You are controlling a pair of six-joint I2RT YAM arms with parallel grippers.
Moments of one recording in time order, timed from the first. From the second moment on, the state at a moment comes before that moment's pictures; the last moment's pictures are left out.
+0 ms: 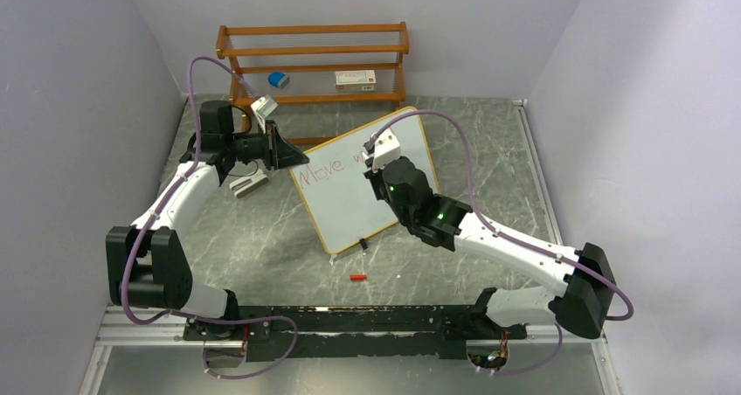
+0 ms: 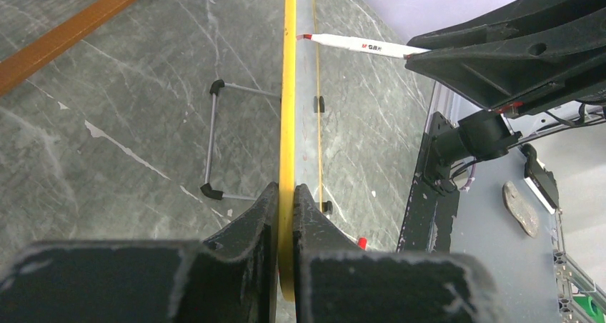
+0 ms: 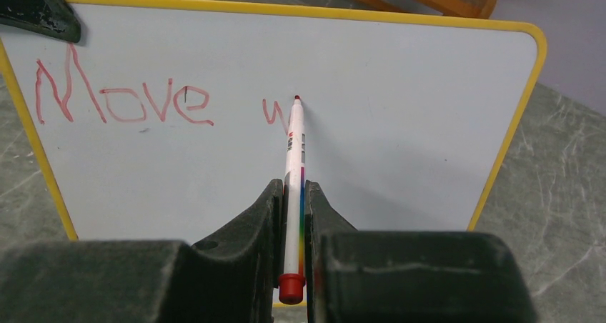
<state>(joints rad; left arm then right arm) -0.07 1.43 1.05 -0.17 1.12 -0.07 0.97 1.25 0.97 -0.03 0.54 -0.02</state>
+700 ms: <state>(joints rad) -0.07 1.43 1.06 -0.17 1.12 -0.07 0.95 1.20 0.97 -0.06 0.52 -0.01</state>
